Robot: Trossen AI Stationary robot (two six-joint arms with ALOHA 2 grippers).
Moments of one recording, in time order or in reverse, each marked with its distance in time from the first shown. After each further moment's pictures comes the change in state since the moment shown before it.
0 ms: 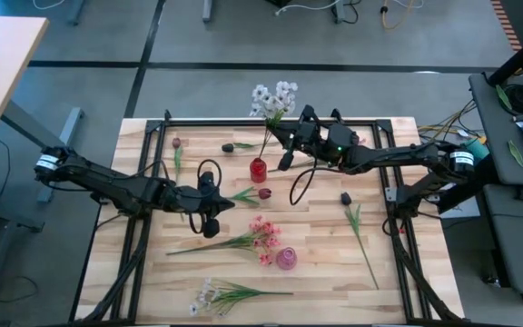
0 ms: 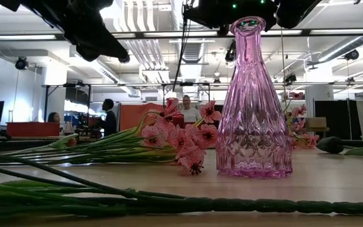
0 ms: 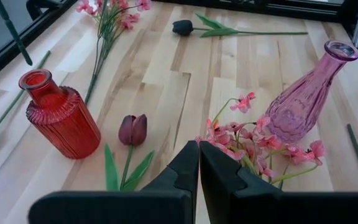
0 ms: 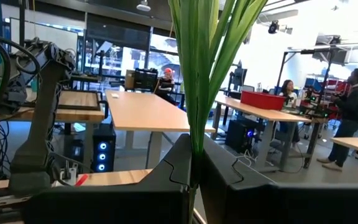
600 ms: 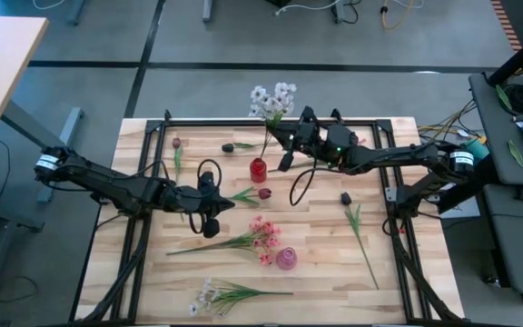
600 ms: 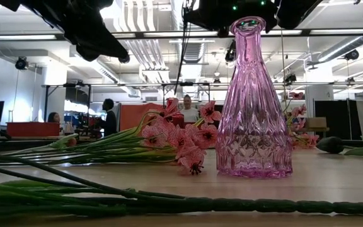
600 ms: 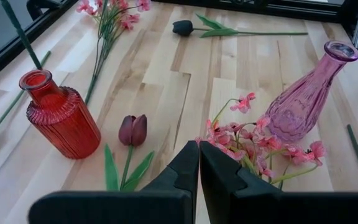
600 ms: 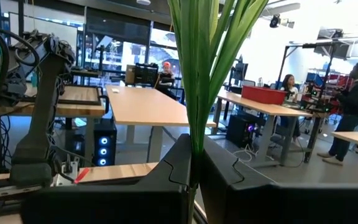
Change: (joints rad) left arm 0.000 0.000 0.001 0.000 -0.001 0.000; right arm 0.000 0.000 -0.011 -0.014 0.002 0.008
